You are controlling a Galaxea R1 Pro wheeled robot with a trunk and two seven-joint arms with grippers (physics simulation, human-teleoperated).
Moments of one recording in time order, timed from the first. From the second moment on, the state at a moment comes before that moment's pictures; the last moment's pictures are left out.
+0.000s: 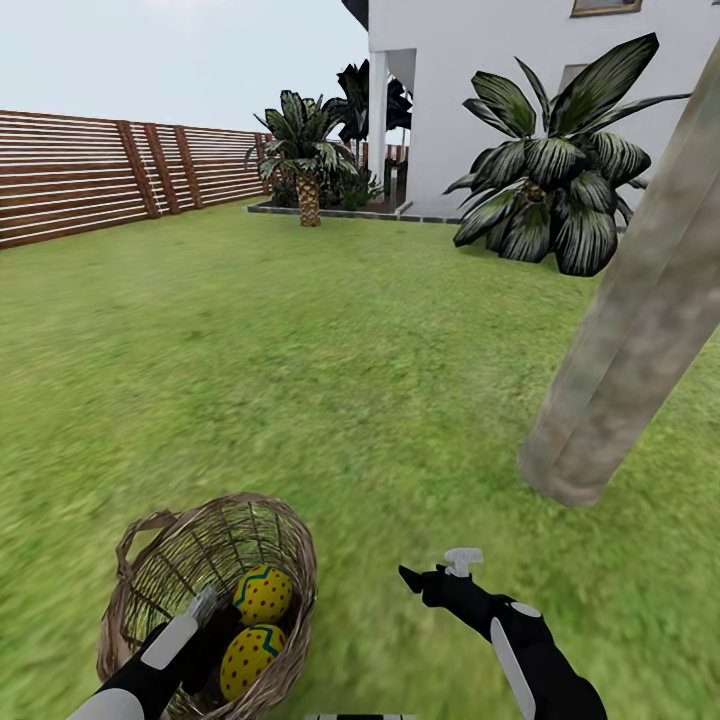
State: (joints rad) left arm -0.54 0.06 0.08 -0.39 1.11 0.27 0.34; right arm -0.35 0.06 -0.08 -0.92 -0.08 0.30 0.48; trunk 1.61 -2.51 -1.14
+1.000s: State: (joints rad) left arm -0.54 0.06 0.08 -0.39 1.10 0.29 0.33; right arm -0.35 0.06 -0.08 -0.92 -0.08 0.30 0.48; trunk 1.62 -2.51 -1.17
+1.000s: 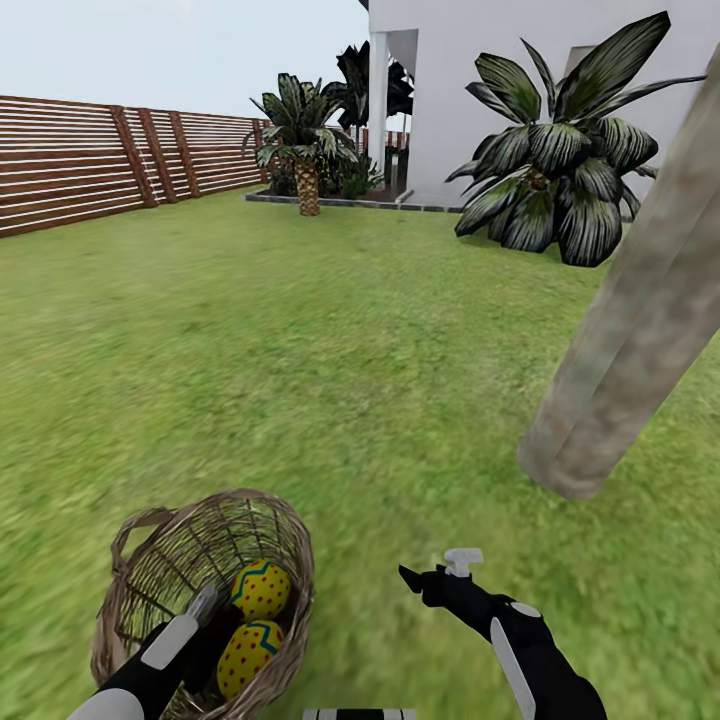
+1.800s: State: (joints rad) left arm -0.54 0.06 0.08 -0.39 1.10 0.38 0.34; right arm -0.35 0.06 -0.08 -0.92 -0.08 0.30 0.48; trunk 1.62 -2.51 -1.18
